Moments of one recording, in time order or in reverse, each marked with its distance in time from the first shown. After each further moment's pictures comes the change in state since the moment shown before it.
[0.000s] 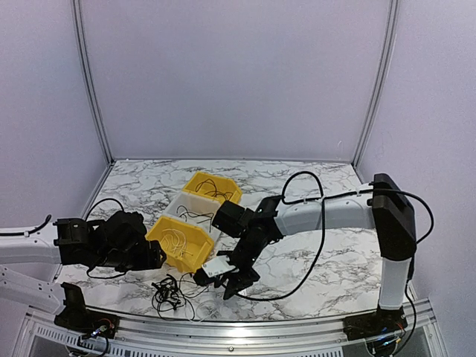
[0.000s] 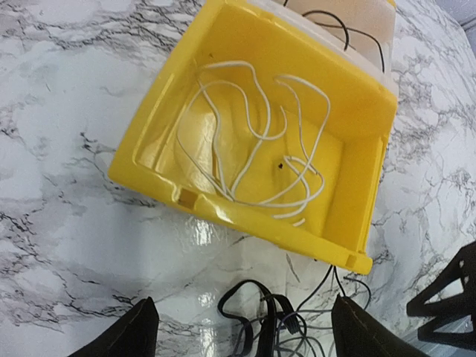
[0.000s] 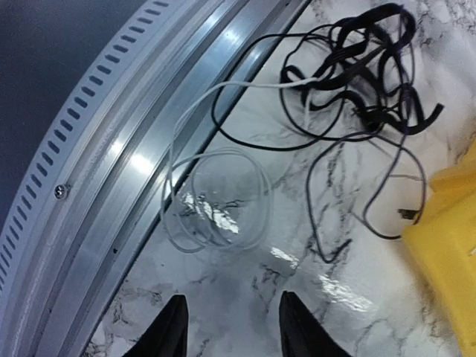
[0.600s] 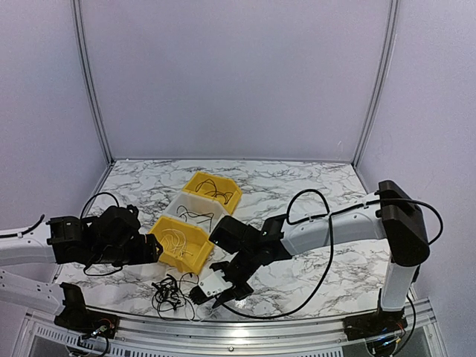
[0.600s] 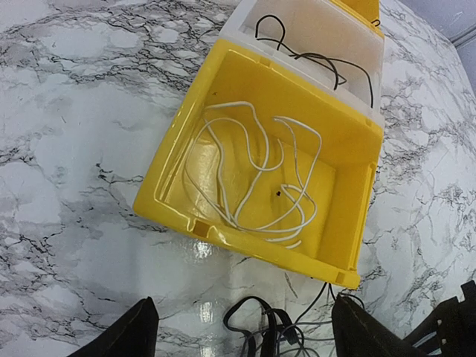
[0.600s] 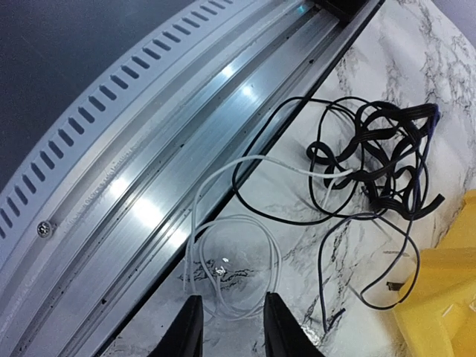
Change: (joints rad) left arm 0.033 -0.047 0.016 0.000 -0.069 0.050; right arm 0.114 -0.085 -0.223 0.328 0.039 -0.008
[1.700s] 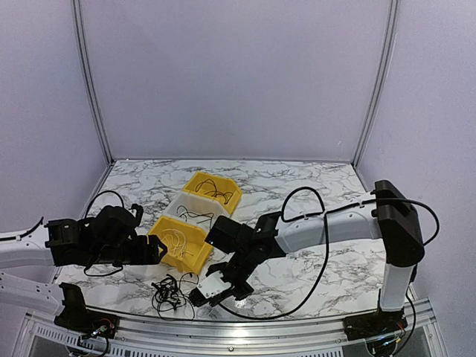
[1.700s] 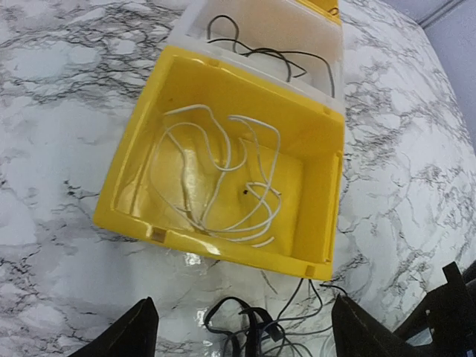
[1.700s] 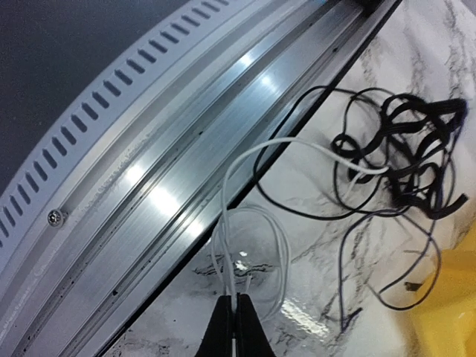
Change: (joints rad) left arm 0.003 -0.031 -0.021 0.064 0.048 0.087; right arm 0.005 0.040 0.063 -0.114 0.005 -0.041
